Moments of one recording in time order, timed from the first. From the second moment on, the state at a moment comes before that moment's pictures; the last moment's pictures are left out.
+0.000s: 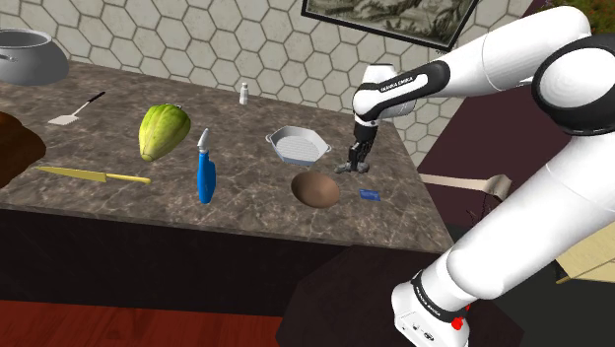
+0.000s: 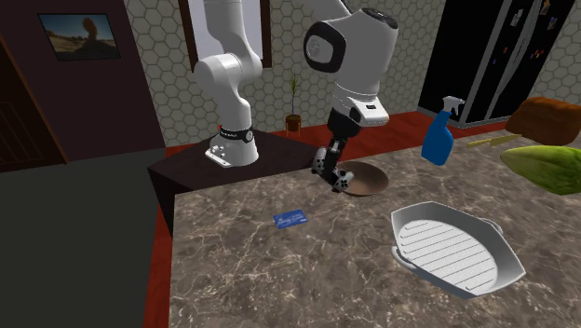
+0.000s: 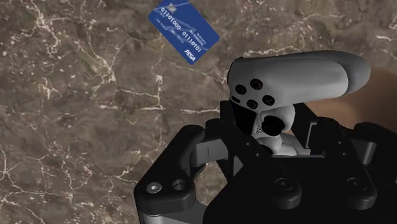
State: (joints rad) arm -0.08 0.01 -0.18 -2.33 -0.06 2.15 -0.42
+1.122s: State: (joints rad) arm 0.05 0.09 -0.05 -2.33 0.00 2.23 -0.20
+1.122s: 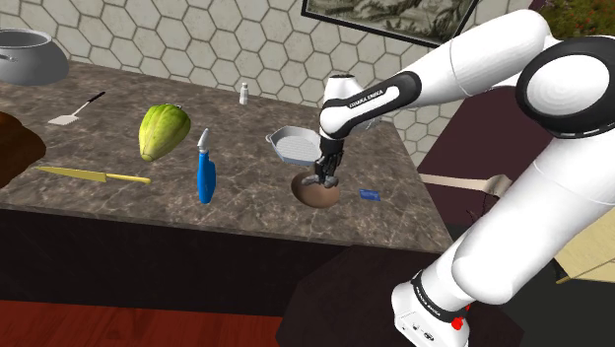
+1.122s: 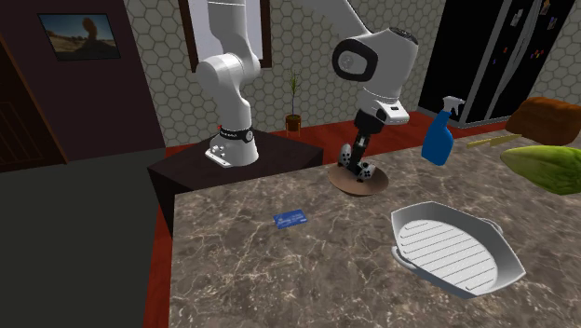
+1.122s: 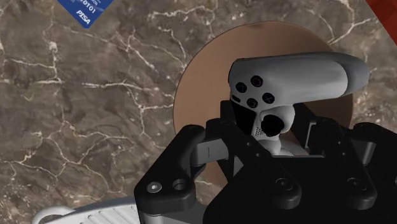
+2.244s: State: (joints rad) arm 0.05 0.16 -0.05 -2.35 0.00 2.32 -0.20
